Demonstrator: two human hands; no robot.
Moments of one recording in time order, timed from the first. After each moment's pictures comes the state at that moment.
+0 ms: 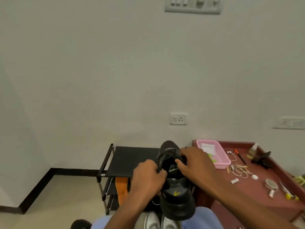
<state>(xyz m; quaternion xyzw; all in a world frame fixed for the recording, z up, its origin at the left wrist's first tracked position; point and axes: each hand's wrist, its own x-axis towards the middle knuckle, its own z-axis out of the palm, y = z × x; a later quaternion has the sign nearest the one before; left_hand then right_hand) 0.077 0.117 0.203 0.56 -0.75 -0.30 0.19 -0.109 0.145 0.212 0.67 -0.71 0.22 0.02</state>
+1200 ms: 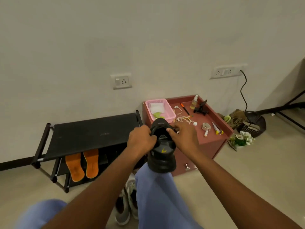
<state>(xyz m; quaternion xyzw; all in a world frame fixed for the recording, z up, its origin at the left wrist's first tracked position) -0.111 0.133 0.154 0.47 -0.84 -0.27 0.09 -0.267 0.221 0.120 0.45 -0.82 0.36 -0.02</state>
